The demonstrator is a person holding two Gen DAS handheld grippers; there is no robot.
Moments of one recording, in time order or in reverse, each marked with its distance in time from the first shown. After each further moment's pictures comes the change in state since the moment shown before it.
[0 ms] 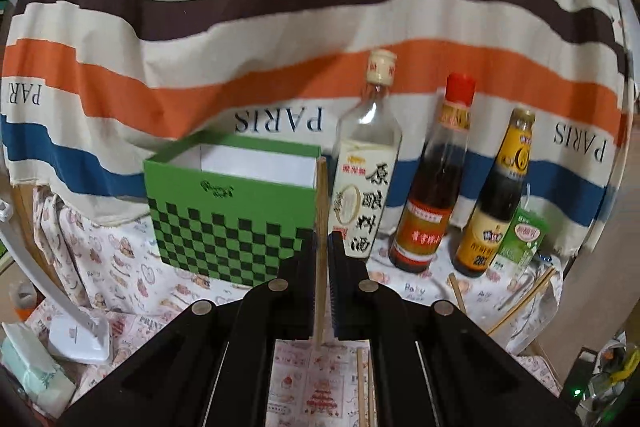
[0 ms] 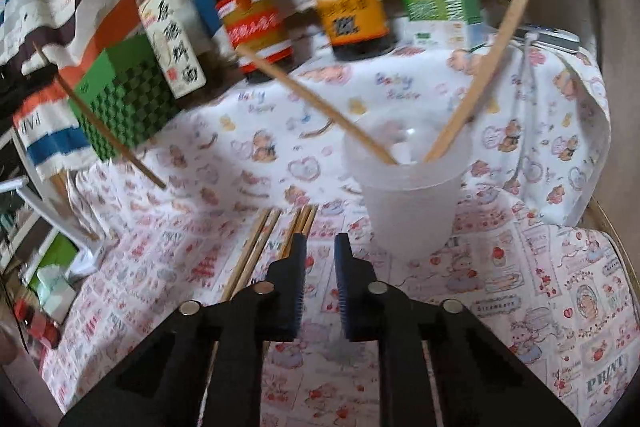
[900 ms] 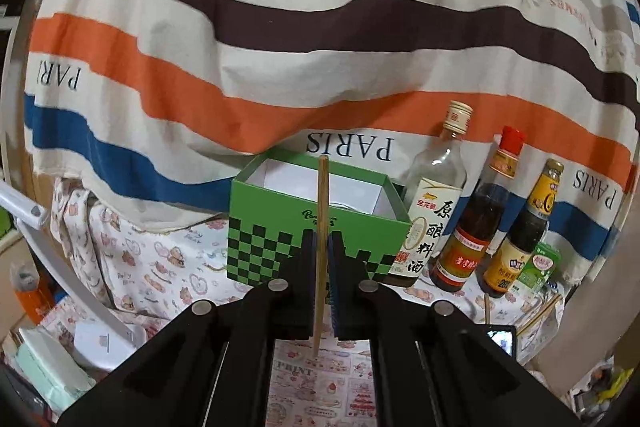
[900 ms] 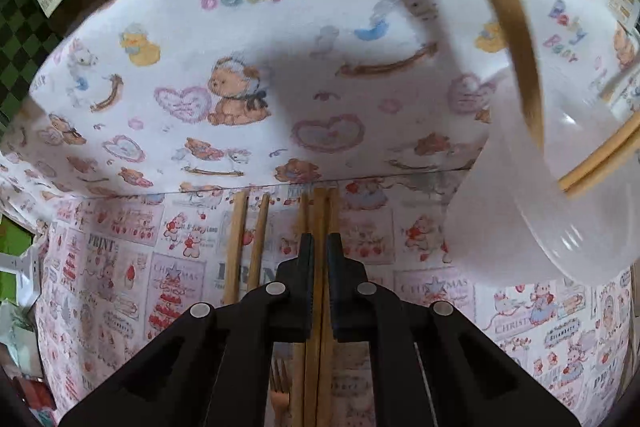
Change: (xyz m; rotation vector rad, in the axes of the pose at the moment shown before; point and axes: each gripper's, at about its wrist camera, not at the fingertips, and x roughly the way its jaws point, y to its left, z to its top) left arm -0.017 0.087 0.014 -0.116 -0.008 0.018; right arm 0.156 0.051 0.037 0.054 0.426 -0.240
